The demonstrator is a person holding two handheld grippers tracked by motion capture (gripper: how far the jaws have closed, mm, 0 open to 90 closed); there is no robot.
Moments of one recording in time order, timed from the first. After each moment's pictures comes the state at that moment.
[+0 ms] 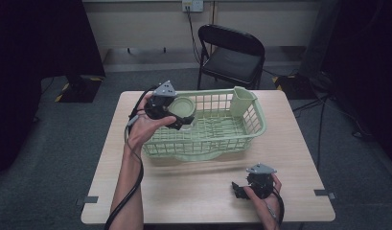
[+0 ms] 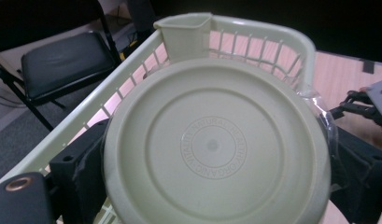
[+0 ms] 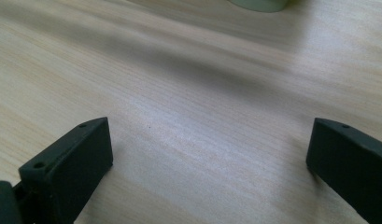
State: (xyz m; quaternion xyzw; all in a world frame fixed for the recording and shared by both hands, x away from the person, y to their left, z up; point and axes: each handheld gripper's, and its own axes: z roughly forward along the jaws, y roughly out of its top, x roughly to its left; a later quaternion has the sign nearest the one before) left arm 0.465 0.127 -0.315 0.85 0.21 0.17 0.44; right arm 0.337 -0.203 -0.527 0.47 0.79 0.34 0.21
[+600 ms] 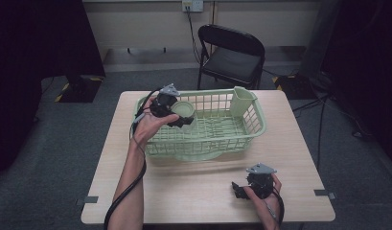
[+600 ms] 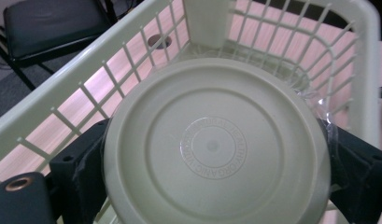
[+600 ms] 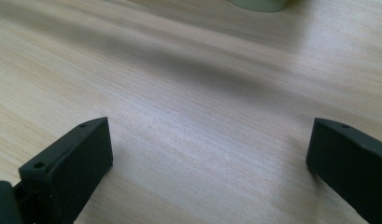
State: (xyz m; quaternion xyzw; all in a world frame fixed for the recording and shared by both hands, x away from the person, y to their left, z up) left arm 0.503 0.125 -0.352 0.87 0.25 0.13 0.41; right arm 0.337 -0.203 -0.527 0.47 0.79 0.34 0.21
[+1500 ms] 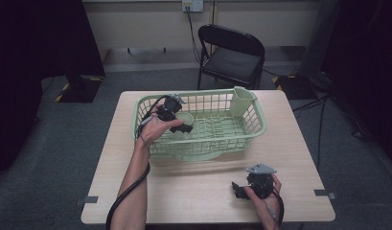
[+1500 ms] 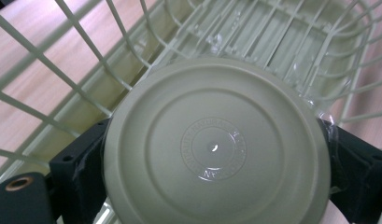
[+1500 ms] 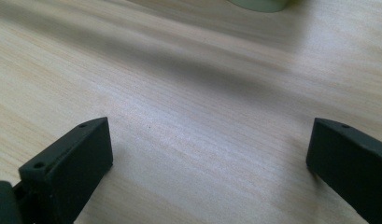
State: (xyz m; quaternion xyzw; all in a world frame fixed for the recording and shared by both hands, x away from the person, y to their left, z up) left arm 0.527 0.115 -0.397 0.90 0.30 0.08 0.31; right arm 0.337 -0.203 -0.527 0.47 0.79 0.34 0.21
